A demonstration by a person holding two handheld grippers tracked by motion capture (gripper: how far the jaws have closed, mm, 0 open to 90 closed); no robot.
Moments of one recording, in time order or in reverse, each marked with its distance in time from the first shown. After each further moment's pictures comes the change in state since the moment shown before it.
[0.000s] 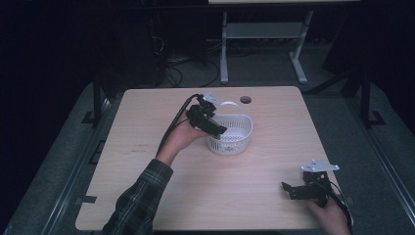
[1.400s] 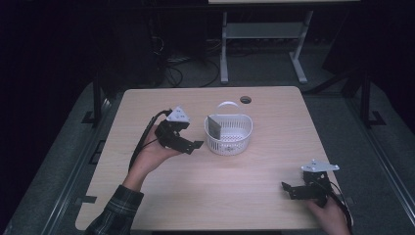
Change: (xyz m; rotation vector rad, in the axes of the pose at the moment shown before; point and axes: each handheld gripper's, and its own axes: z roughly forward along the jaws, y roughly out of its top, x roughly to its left) left arm -0.015 -0.076 -0.067 -0.108 0.068 -0.006; right arm 0.000 0.000 0.000 0.000 0.000 -0.001
